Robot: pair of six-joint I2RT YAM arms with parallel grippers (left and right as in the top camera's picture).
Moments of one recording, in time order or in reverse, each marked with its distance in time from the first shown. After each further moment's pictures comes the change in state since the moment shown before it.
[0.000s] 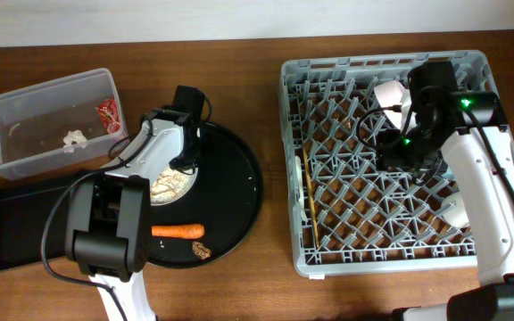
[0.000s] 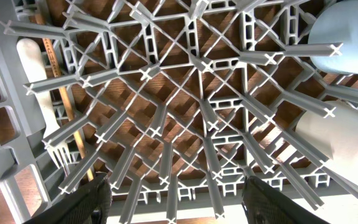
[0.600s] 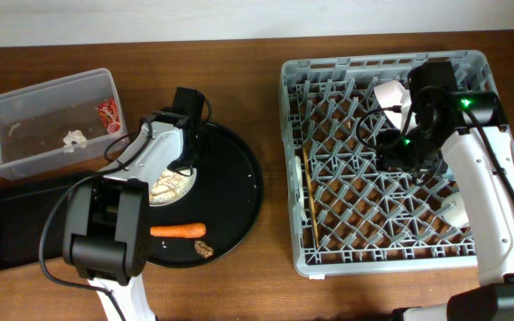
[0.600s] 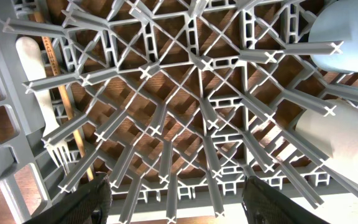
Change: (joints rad) left arm -0.001 -0.019 -0.026 0.016 -0.064 -0.002; right arm 0.000 0.000 0.000 -0.004 0.000 -0.001
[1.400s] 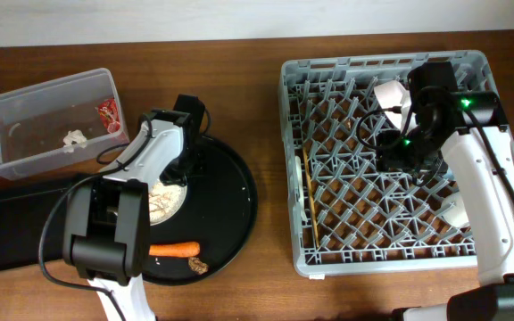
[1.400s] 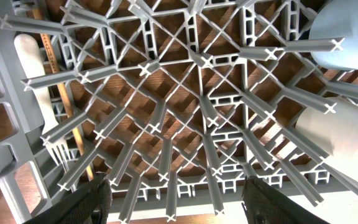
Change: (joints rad) left arm -0.003 -0.007 0.025 -0.261 -0.044 0.019; right arm 0.000 0.000 0.000 -0.007 0.000 0.000
